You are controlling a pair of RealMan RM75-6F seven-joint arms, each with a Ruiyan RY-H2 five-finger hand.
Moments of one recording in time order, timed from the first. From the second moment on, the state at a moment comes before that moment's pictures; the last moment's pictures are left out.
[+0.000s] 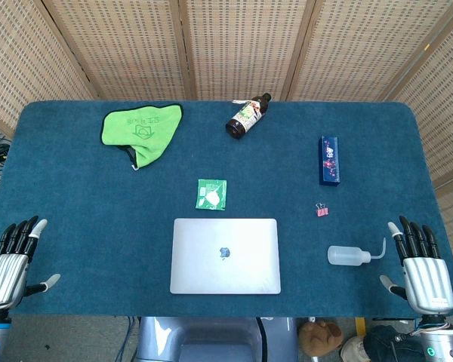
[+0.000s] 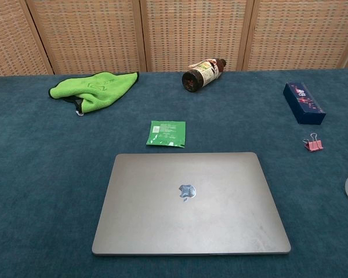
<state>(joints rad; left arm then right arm) -0.04 -1.20 0.00 -1.68 1.54 1.51 0.16 0.03 -1.18 0.06 -1.69 -1.55 1.55 -0.25</state>
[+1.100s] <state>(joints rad) -0.50 -1.44 0.03 -1.58 1.98 1.09 0.09 0.04 -1.16 0.05 -1.71 -1.54 1.52 -0.23</state>
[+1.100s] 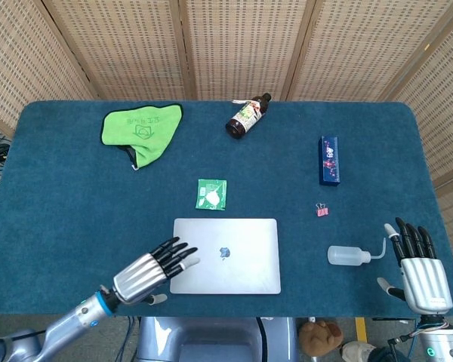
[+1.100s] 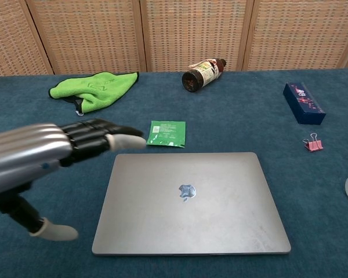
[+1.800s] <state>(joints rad) -0.72 -1.77 -0.01 -1.34 1.91 0.91 0.17 0.06 -1.15 0.06 -1.70 -1.49 1.48 -0.20</state>
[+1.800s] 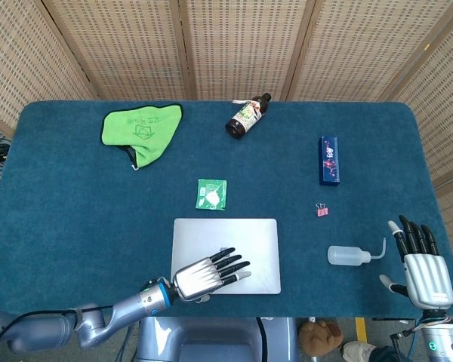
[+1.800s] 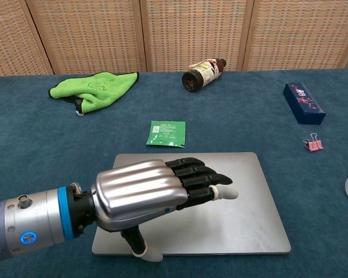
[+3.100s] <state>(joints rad) -0.77 -1.92 -0.03 -1.27 1.72 0.89 0.32 0.06 -1.14 0.07 -1.70 -1.47 1.47 -0.16</state>
